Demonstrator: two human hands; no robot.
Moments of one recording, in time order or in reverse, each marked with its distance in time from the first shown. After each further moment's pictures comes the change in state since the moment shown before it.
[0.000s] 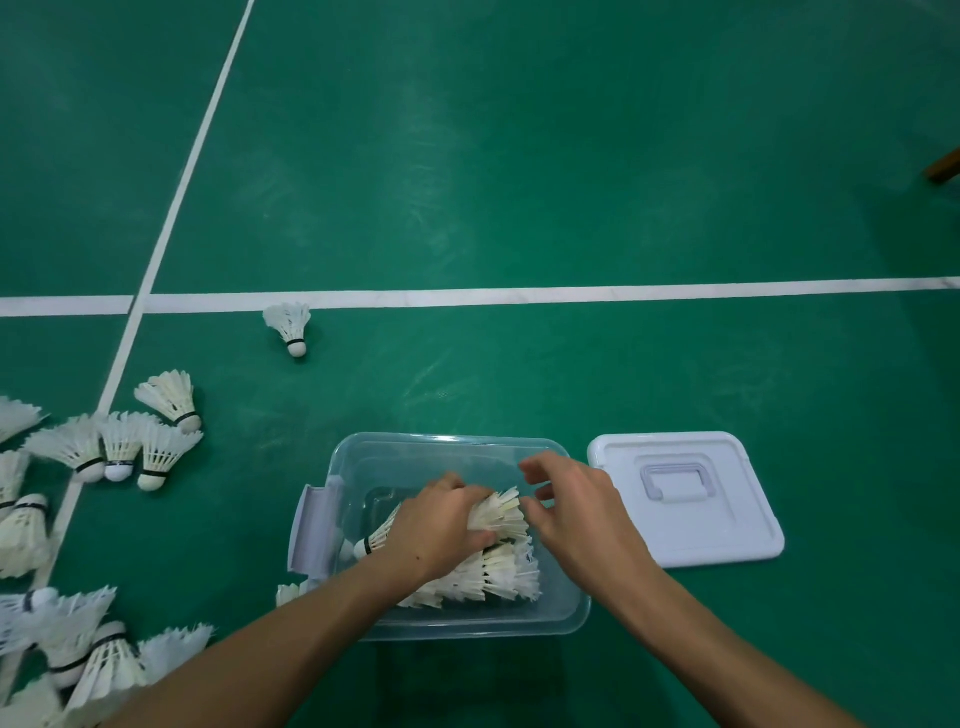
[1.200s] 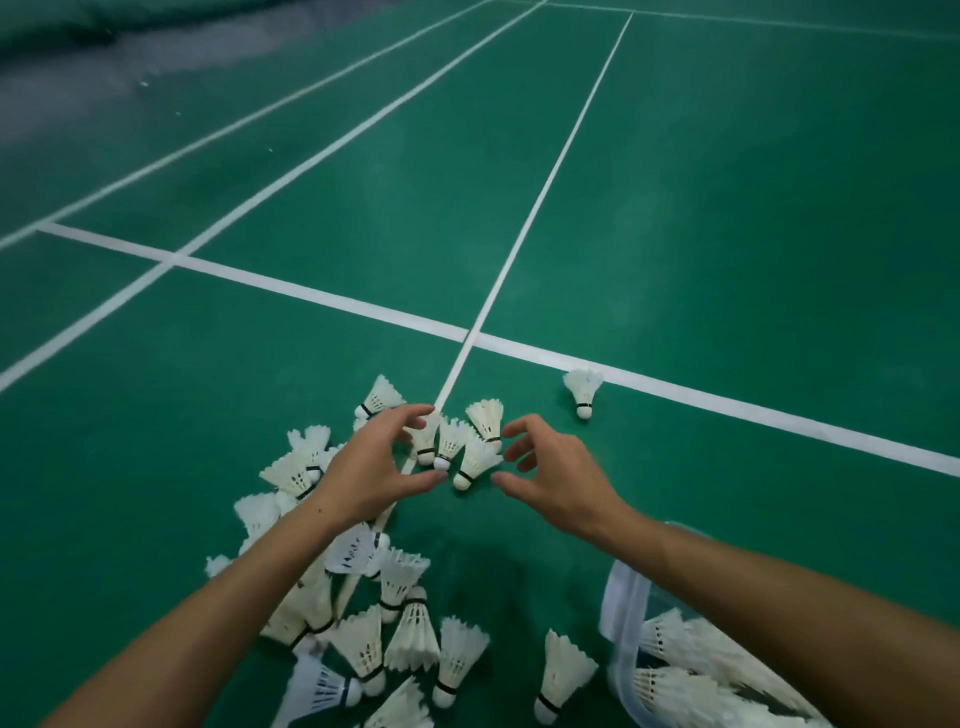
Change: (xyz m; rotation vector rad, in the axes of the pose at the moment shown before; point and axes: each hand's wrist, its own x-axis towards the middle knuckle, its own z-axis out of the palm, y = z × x) left_hand -0.205 -0.270 -0.200 -0.253 0.616 -0.319; right_hand 0.101 -0.274 0.139 0.136 -0.268 -0.586
